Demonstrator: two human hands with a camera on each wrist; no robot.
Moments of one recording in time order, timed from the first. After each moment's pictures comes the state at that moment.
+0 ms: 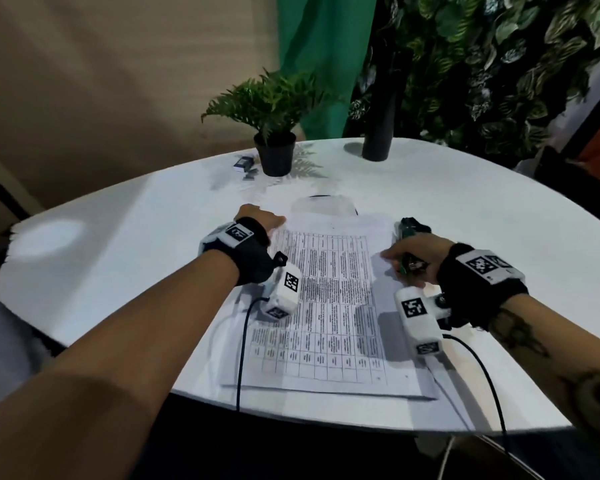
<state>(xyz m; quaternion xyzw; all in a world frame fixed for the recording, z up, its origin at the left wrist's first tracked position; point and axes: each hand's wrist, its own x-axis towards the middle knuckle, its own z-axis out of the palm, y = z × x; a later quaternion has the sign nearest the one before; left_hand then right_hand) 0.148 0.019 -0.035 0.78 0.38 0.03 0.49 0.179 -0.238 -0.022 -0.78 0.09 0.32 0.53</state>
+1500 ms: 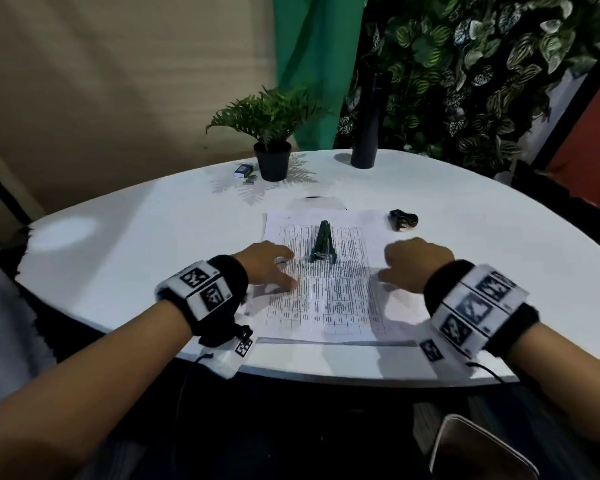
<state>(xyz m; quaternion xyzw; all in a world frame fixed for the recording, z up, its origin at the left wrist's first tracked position) 0.038 -0.019 -0.011 0.96 0.06 -0.19 0.21 0.088 -0.243 0.018 -0.98 -0.17 0.14 -0.04</state>
